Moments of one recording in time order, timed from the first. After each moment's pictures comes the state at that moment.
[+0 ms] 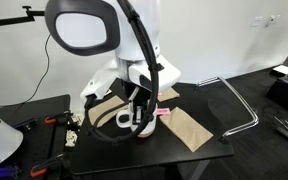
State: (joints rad) arm -0.17 0.06 -0.19 -2.44 0.00 2.55 0.07
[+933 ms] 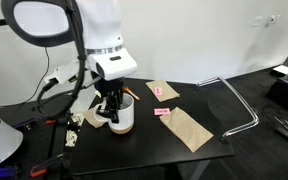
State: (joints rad) arm -0.16 -0.16 -0.15 -2.67 -0.17 2.54 0.38
